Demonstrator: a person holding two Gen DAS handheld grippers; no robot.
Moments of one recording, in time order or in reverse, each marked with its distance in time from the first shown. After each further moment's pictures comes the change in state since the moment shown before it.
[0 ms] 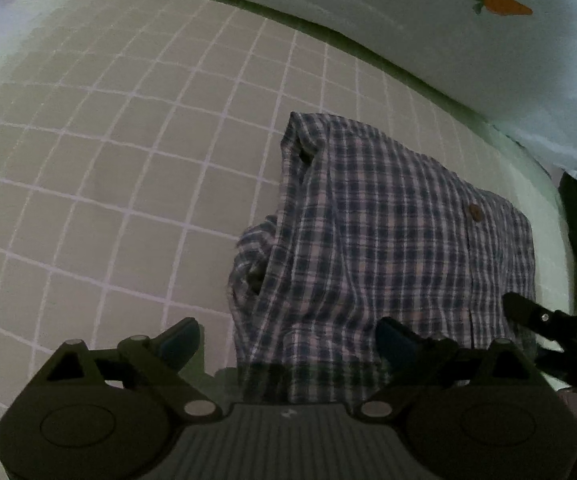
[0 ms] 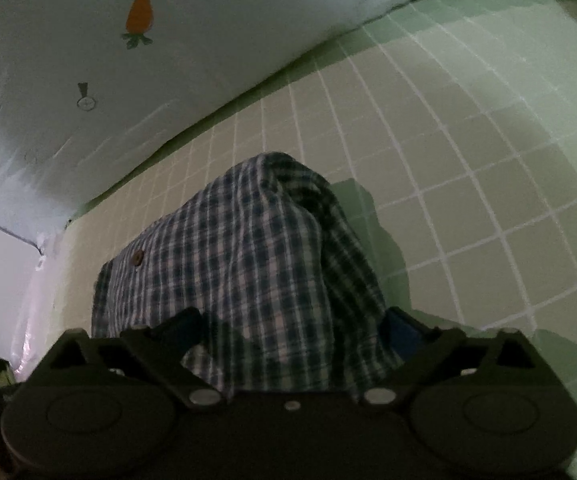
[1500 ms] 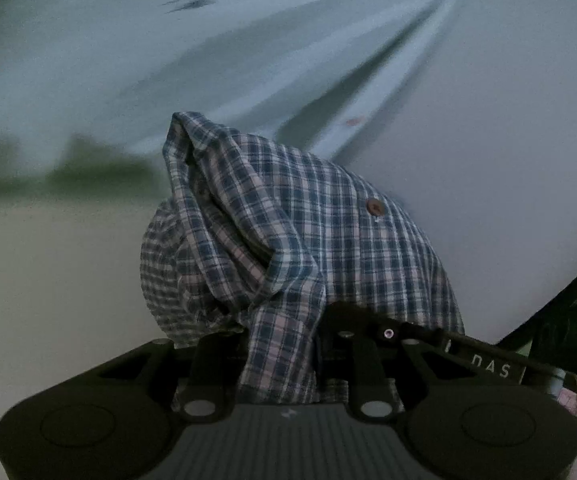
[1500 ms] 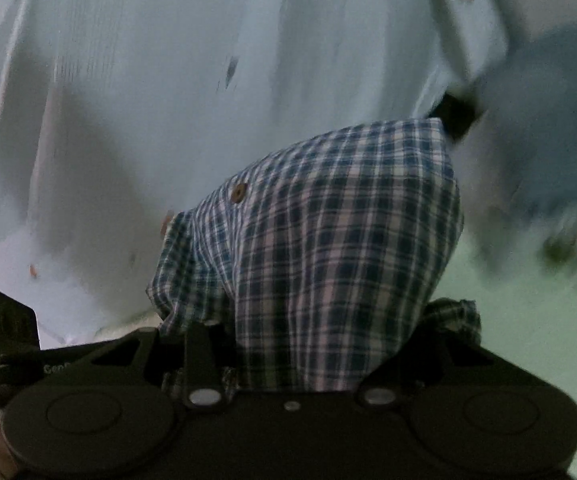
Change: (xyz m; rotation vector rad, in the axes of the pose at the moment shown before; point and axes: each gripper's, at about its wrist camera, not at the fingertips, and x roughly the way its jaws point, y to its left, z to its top) left arm -0.064 -0.378 -0.077 0.518 -0.200 -0.654; right arm -0.287 -0.079 0.004 -0.005 -0.447 -0.020
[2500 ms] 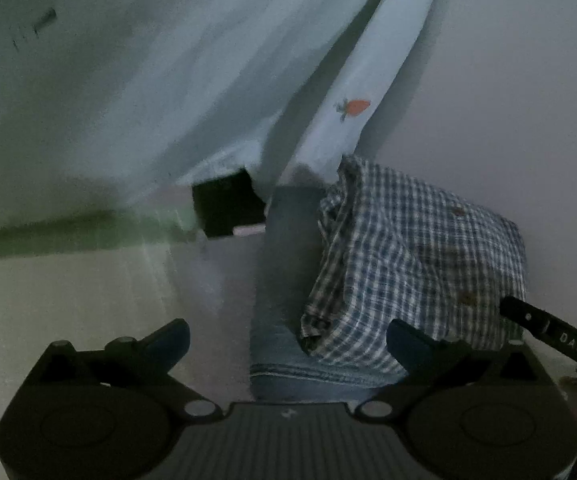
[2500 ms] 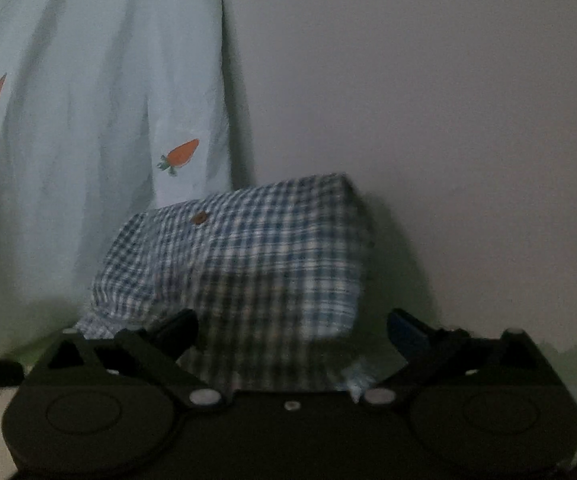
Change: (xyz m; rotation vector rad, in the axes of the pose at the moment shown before) left arm 0.168 -0.111 0.025 0.080 -0.042 0.322; right arm -0.066 -0.206 0.146 -0.158 -0.279 -0.591
